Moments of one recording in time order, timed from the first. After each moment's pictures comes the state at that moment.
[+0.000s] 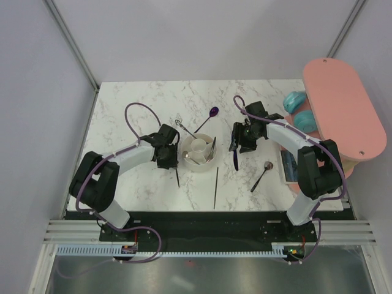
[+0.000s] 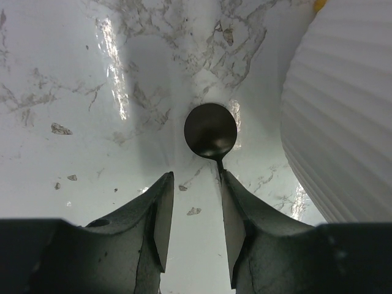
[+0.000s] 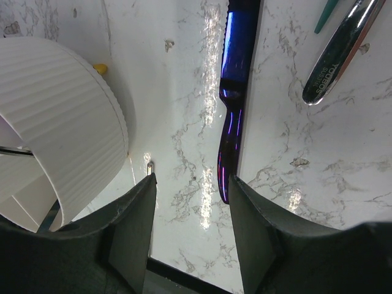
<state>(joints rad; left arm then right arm) -0.50 1.59 0.92 -0.50 -0.04 -0.47 0.32 1.73 1.20 -0.61 -0.28 0.43</state>
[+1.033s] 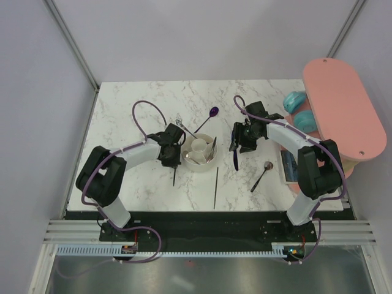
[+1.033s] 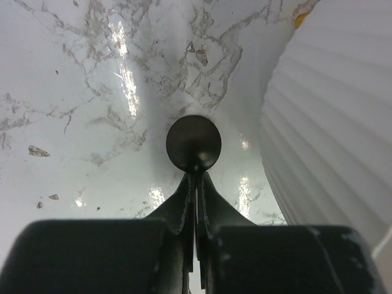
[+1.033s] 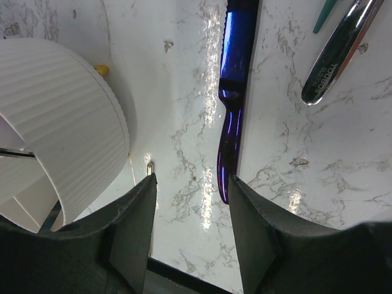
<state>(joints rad) -0.55 1.68 0.98 -0.49 -0.08 -0.48 0.32 1.73 1.20 -0.61 -0.28 0.43</state>
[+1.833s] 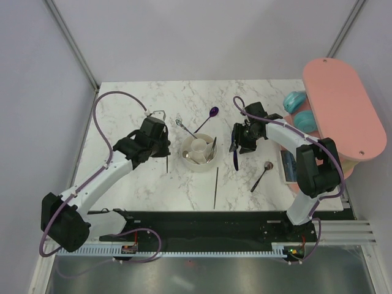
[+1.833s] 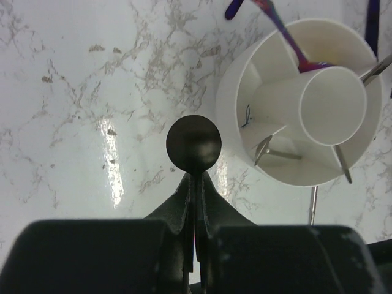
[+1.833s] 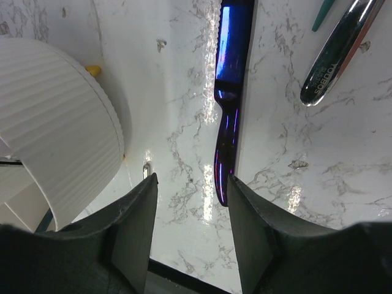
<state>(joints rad) -0.55 1.21 0.99 -0.62 -0.18 -0.47 0.32 1.75 1.21 -0.61 -0.28 0.43</state>
